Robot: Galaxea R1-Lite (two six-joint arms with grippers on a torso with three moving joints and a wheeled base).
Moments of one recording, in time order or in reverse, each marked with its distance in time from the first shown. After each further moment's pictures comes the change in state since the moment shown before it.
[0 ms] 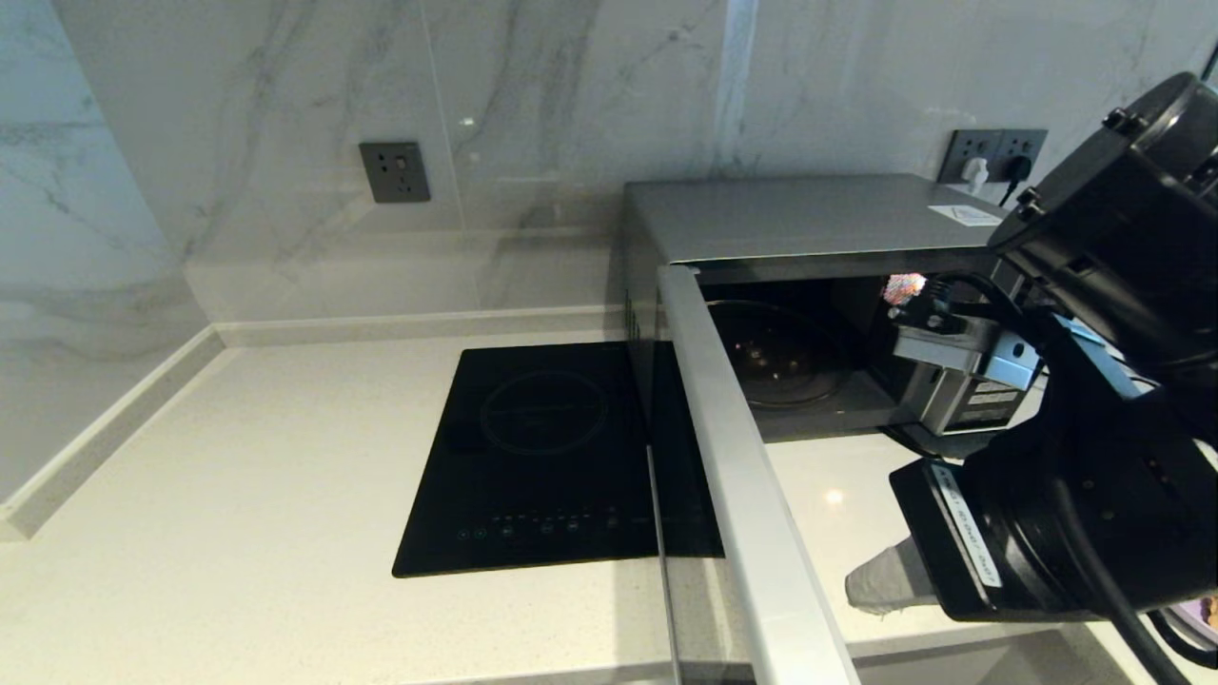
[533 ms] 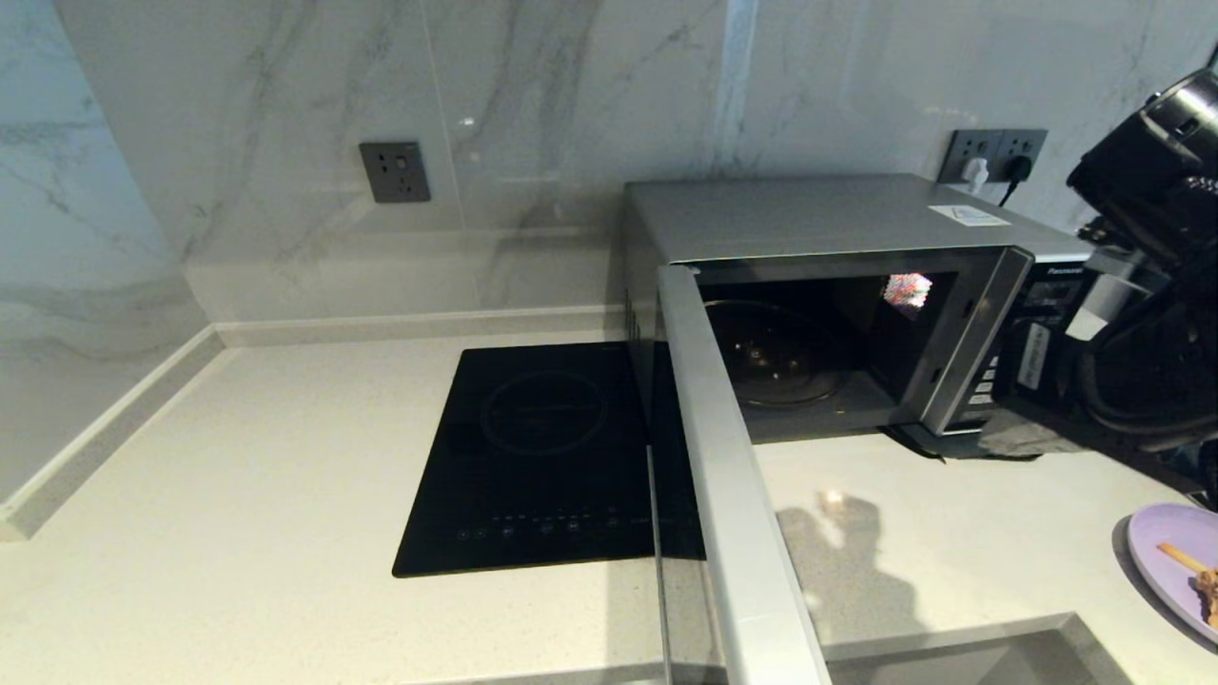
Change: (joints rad) left arm 0.000 0.000 0.000 0.000 0.000 0.000; right arm -0.418 -0.012 -0.002 -0.005 -0.284 0.156
